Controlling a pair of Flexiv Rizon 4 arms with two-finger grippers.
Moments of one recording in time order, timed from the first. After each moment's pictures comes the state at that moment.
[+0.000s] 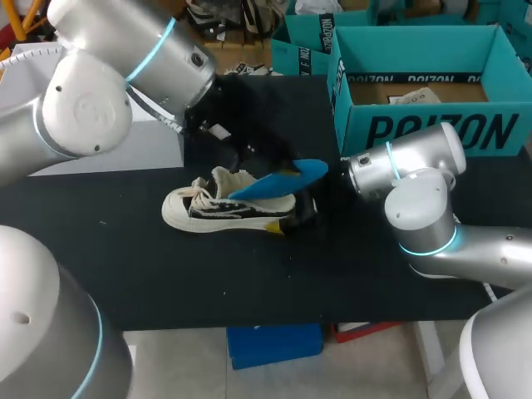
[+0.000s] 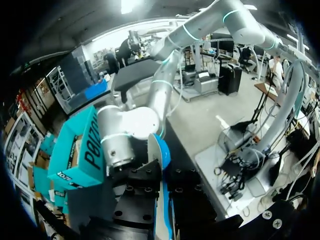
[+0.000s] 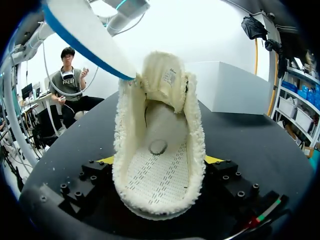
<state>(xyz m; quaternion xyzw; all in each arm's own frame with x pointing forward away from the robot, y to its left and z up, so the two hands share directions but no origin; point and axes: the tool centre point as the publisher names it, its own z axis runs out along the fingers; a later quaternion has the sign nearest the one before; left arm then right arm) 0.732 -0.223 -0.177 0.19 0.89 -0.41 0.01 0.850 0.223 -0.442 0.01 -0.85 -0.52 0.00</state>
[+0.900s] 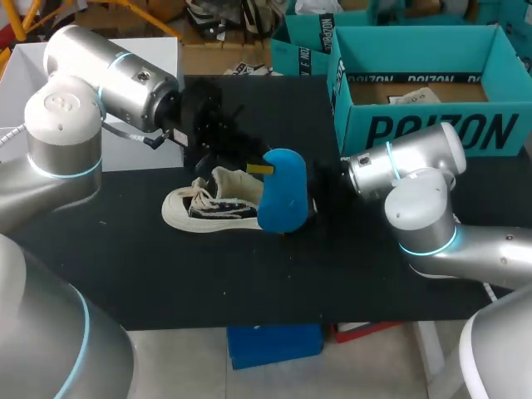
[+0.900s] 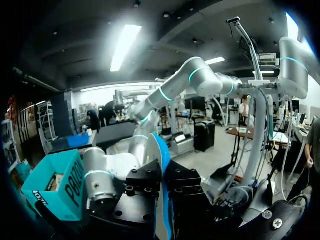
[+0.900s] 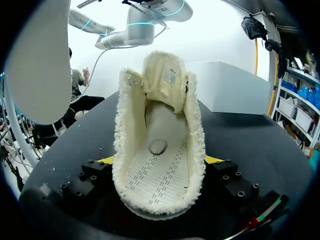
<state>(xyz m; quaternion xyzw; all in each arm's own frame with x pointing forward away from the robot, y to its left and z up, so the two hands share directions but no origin) 0.725 -0.191 -0.167 0.23 0.73 -0.63 -0.13 0.850 0.223 -0.442 0.01 -0.85 -0.52 0.00</state>
